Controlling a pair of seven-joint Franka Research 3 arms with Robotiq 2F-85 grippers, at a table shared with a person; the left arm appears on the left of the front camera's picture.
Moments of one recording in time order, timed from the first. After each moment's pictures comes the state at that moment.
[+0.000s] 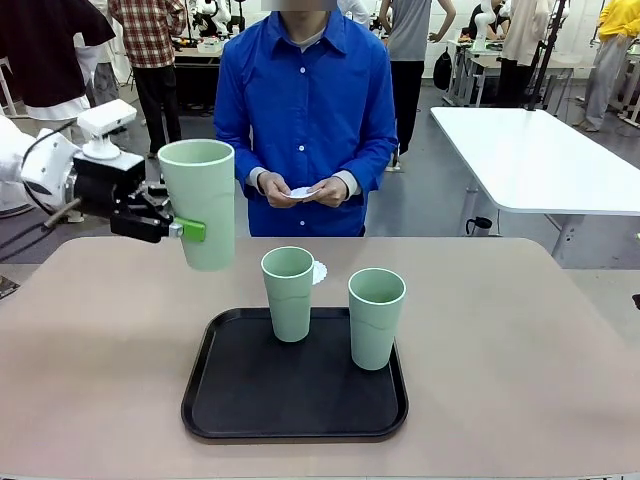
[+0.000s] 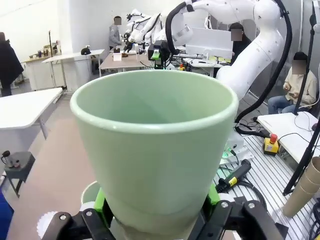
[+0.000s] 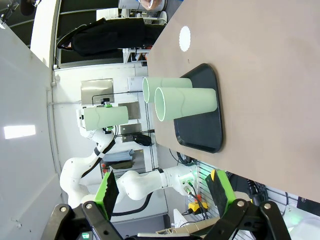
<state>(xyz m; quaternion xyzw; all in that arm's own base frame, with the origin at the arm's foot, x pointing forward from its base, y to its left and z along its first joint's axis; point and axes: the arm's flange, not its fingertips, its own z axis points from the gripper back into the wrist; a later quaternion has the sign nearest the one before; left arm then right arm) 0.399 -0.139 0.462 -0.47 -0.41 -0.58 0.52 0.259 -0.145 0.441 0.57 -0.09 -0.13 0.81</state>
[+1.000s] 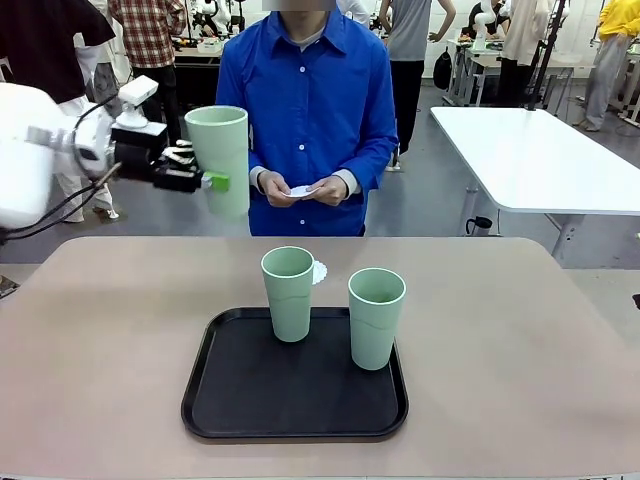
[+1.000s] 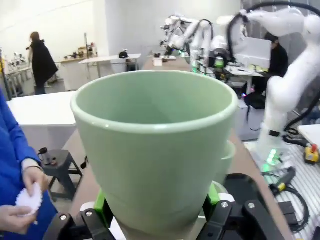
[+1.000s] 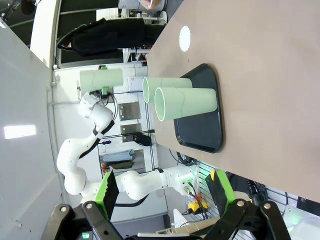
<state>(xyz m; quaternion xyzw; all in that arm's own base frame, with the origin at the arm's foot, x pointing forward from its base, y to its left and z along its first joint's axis) 0.528 -0.139 0.460 -0.43 -0.47 -0.53 0.55 0.259 -0.145 0.441 0.57 -0.09 -0.13 0.81</state>
